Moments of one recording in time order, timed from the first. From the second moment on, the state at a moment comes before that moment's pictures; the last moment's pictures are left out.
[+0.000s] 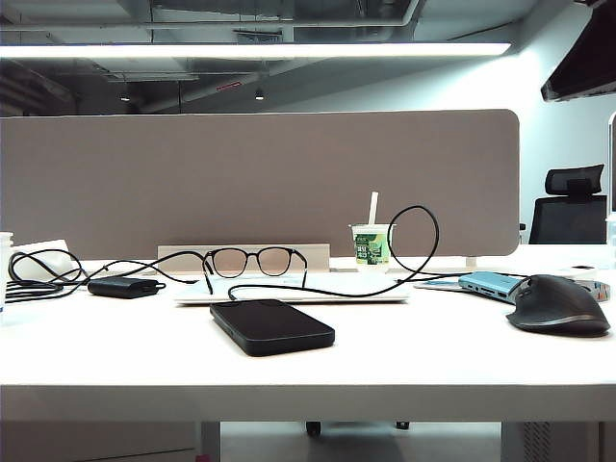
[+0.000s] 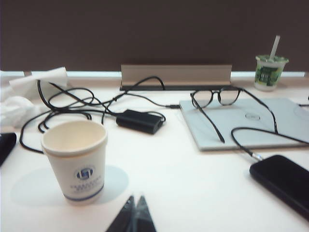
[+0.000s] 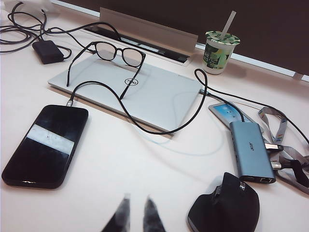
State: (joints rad) left arm -0.11 0.00 0.01 0.00 -0.03 -0.04; right arm 0.56 0.58 0.39 -0.02 0.14 -0.06
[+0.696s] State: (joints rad) left arm -0.11 0.00 0.01 0.00 -0.04 0.05; right arm 0.56 0.58 0.39 -0.02 0.14 -0.06
